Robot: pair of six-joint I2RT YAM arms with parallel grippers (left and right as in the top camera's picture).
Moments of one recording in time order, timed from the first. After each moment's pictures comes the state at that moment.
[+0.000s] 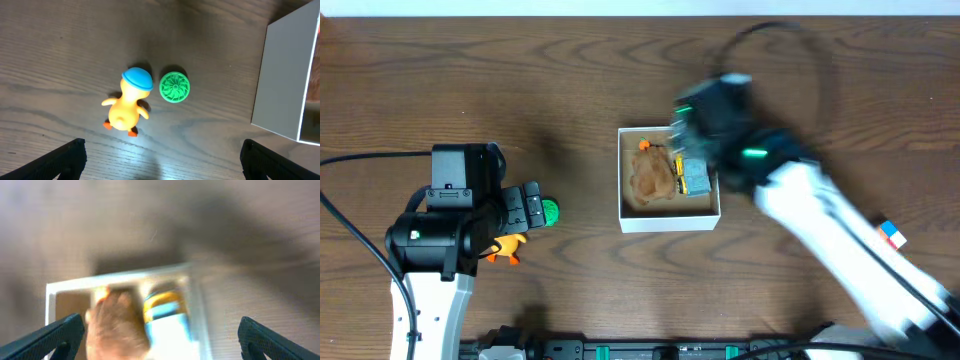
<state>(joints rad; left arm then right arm) -0.02 1.04 1.10 -1.18 -0.03 -0.20 0.56 1.51 1.37 -0.77 0.34 0.69</state>
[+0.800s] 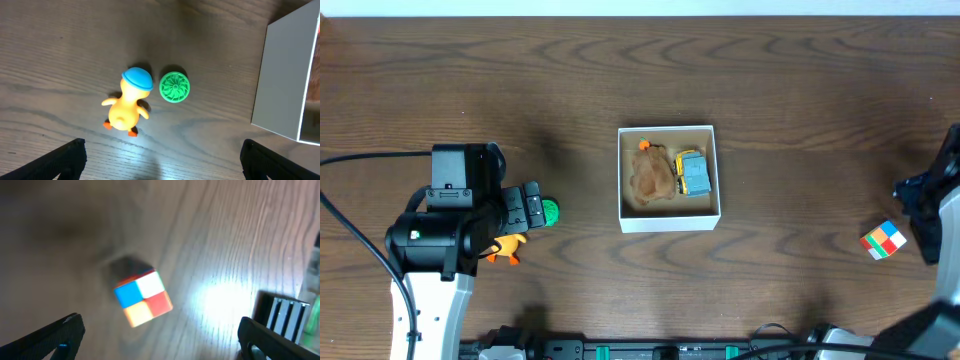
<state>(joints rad) -0.02 1.04 1.10 -1.18 -0.04 -0.20 -0.52 1.47 1.13 -1.09 0.33 0.84</state>
